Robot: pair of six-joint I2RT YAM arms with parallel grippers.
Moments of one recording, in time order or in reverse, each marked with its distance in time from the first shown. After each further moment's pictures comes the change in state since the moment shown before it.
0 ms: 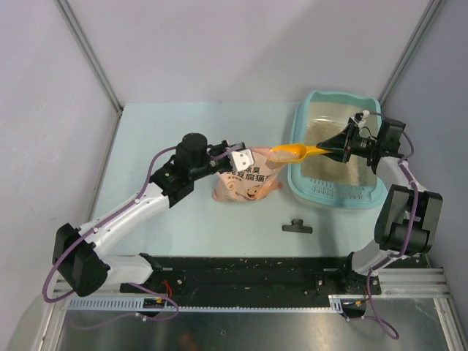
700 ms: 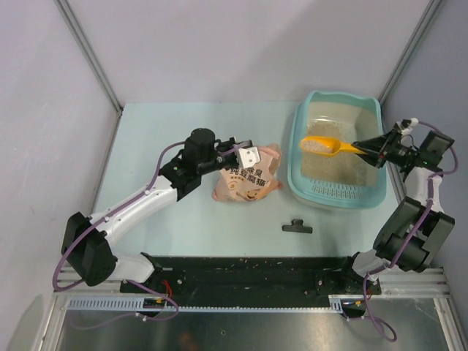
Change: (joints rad) left arm 0.000 0.093 0.052 0.019 0.039 0.023; right arm -0.293 -0.112 0.000 -0.148 -0.052 -0.079
